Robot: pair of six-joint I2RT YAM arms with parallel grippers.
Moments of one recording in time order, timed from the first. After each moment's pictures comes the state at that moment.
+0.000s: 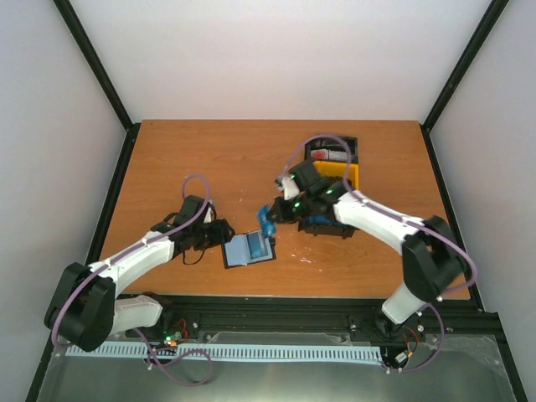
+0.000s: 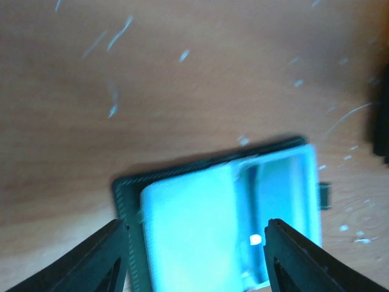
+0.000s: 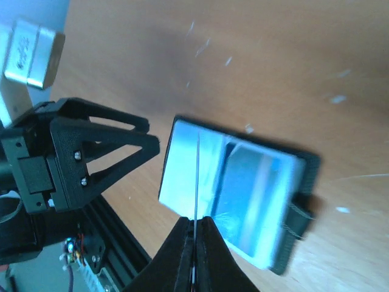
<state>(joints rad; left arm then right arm) -0.43 1.21 0.60 -0.34 0.21 -0.67 0.63 1.55 1.16 -0.51 -0.49 0.49</state>
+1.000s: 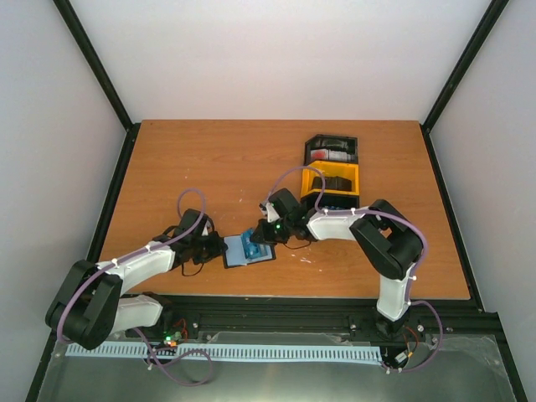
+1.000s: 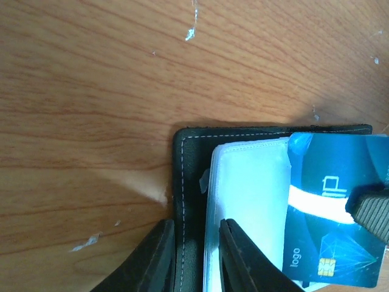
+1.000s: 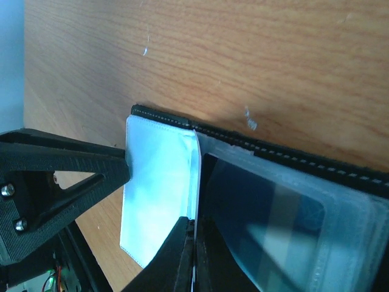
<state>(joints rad) -0.43 1.22 0.42 -0.21 0.24 -0.83 0.79 1.87 0.99 0.01 -0.53 0.72</state>
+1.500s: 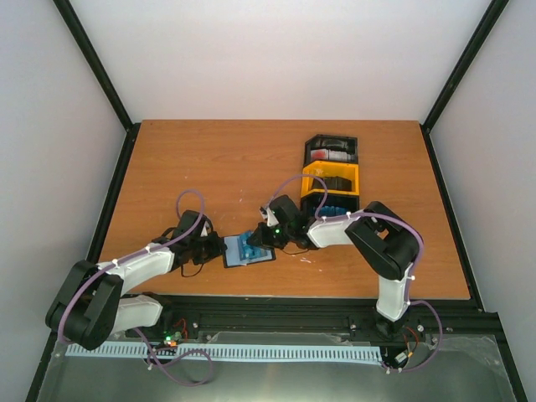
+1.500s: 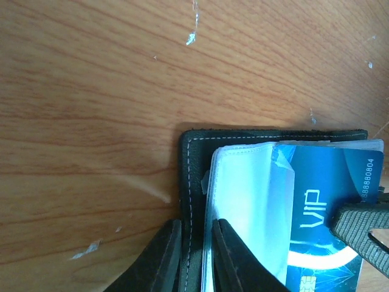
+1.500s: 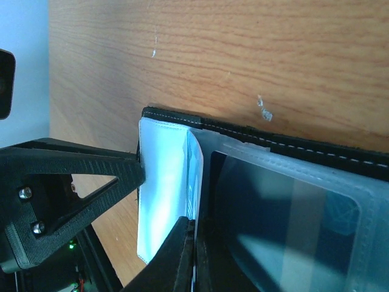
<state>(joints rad) -0.42 1.22 0.39 -0.16 0.26 -0.84 0.82 1.88 0.90 0.20 -0.52 0.87</state>
